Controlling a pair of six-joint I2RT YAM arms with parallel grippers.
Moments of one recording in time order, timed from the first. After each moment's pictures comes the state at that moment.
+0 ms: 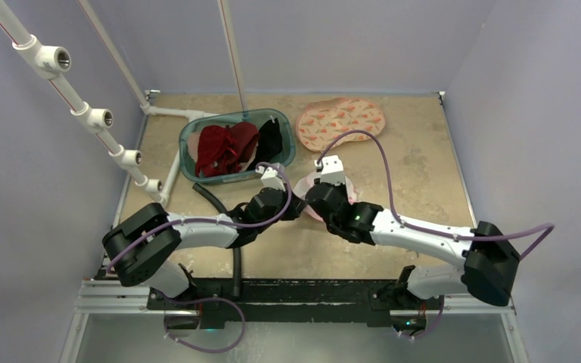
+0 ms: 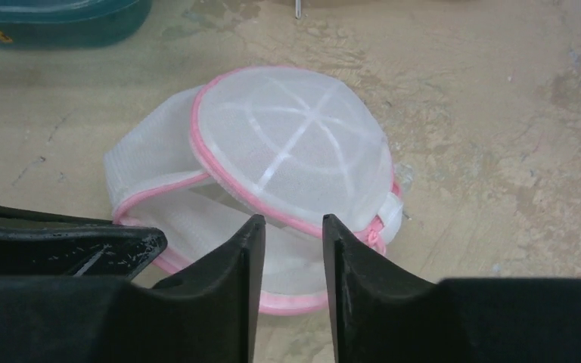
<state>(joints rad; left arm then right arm) -0.94 1.51 0.59 0.51 -0.24 -0.89 1.01 1.32 0.82 -0.30 0.83 0.46</state>
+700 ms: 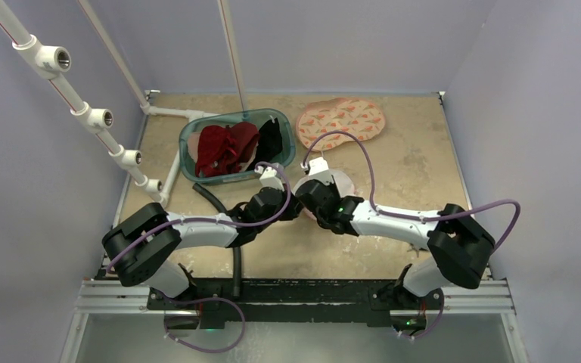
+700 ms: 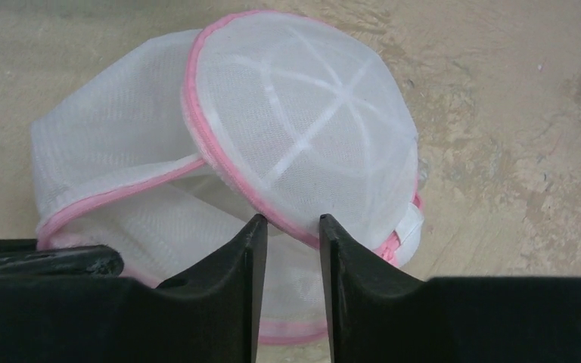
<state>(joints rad) -0.92 1.51 0.59 0.48 -0.23 -0.89 0.97 1.48 0.84 -0.26 0.74 0.35</state>
